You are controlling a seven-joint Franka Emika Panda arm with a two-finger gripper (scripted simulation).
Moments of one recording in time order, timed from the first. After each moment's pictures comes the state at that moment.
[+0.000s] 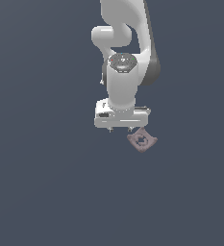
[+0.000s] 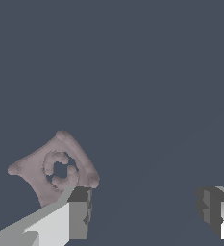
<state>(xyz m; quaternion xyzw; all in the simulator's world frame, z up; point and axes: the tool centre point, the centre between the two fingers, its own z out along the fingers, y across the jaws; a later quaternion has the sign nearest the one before) -0.004 0.038 0.177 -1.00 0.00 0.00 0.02</state>
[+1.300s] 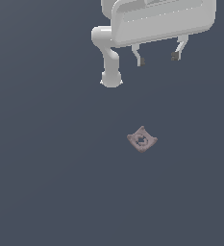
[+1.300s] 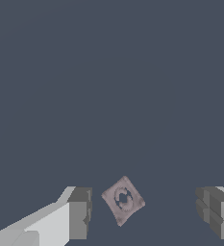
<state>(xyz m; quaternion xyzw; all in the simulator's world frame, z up) 0.005 0.109 0.469 -0.97 0.02 -0.21 0.08</state>
